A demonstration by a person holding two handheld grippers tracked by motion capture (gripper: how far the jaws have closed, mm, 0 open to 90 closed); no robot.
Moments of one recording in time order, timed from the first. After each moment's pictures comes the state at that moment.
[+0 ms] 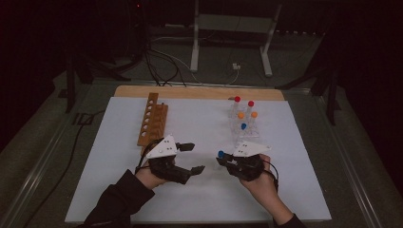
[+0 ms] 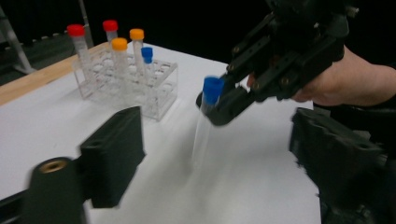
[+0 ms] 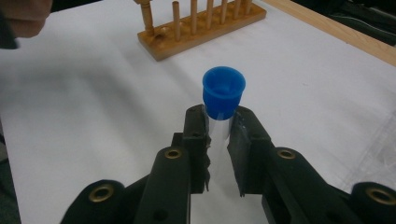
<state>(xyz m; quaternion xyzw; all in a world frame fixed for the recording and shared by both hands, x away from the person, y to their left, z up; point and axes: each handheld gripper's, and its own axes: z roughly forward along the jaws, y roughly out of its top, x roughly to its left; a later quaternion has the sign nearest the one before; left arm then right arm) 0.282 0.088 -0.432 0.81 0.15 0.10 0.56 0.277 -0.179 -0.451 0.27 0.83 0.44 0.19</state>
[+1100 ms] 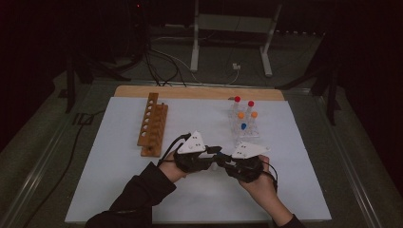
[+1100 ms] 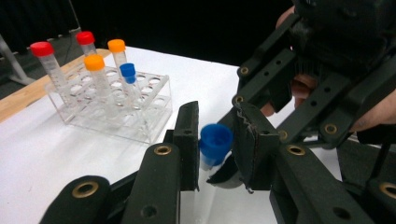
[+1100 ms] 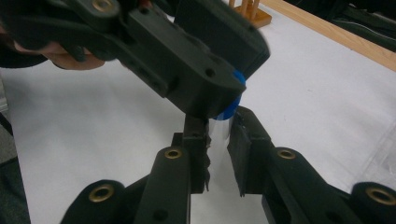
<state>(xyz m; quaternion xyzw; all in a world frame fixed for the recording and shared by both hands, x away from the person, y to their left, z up) 0.298 0.031 -0.435 0.82 0.13 0.12 0.54 0.272 -0.176 -0.447 0.26 0.83 0.45 0.19</state>
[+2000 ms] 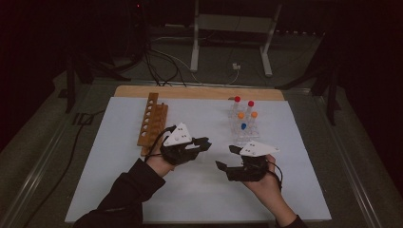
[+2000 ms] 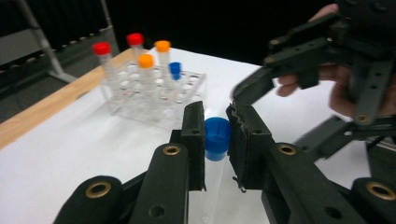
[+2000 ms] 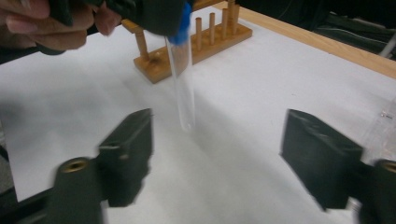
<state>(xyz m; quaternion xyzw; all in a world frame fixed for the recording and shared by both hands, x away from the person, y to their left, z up) 0.309 0.069 -0.416 0.81 0.16 0.16 0.53 0.272 -0.190 -0.448 0.30 0.80 0.49 0.19</state>
